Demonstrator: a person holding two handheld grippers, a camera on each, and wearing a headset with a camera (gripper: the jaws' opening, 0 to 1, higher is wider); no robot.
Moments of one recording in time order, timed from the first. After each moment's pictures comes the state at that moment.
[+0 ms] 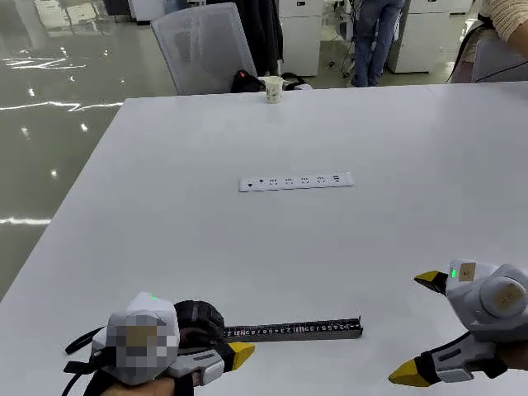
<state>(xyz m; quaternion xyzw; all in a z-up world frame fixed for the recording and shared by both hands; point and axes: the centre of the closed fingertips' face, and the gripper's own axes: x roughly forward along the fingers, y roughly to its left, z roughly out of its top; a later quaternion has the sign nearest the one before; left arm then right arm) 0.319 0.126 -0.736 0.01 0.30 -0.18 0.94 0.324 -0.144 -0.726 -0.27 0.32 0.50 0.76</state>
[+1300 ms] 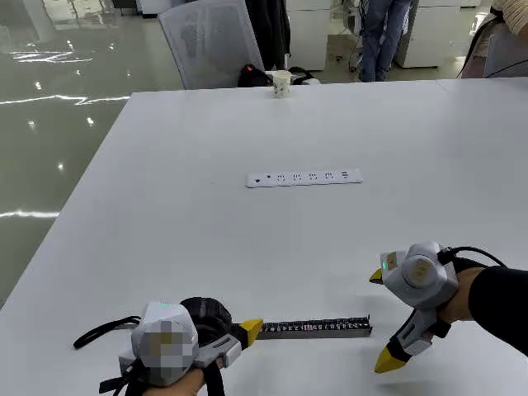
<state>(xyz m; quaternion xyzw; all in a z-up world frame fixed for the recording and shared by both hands) 0.345 0.138 -0.756 -0.04 0.23 -0.08 0.97 0.353 -0.107 -0.792 -0.36 0.37 0.59 0.62</state>
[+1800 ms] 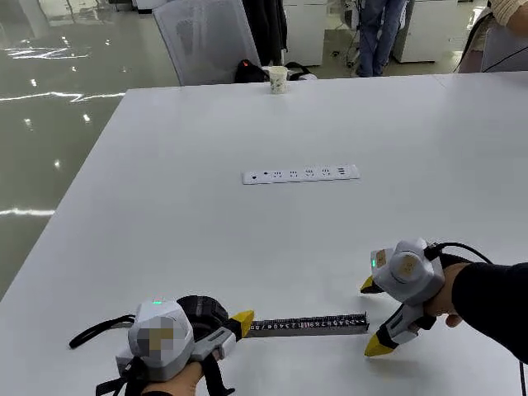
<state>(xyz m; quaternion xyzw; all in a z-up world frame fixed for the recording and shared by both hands) 0.349 0.148 -0.764 -0.07 0.24 -0.05 0.97 0.353 -0.105 -0.803 -0.36 0.37 0.60 0.61</state>
